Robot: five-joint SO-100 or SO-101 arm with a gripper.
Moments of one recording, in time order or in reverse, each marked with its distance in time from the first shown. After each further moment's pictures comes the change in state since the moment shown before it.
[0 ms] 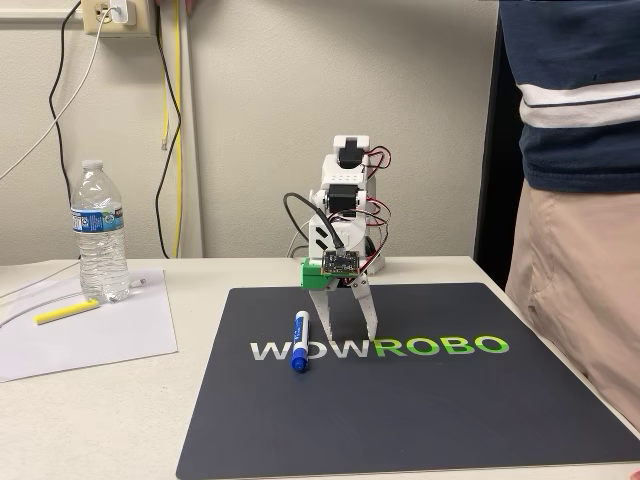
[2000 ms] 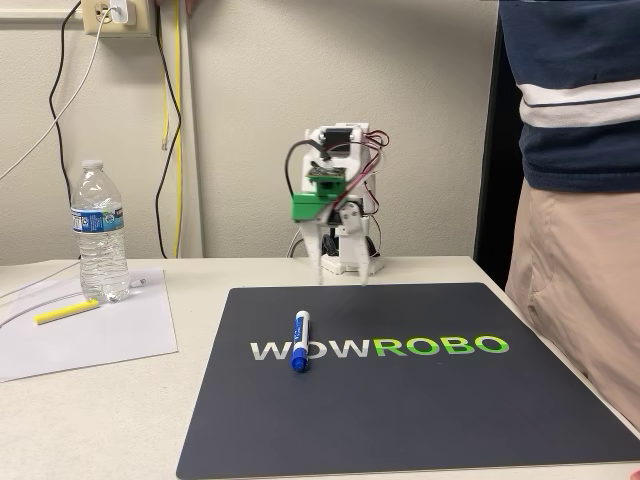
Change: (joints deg) arm 4.4 20.5 3.5 0.5 1.8
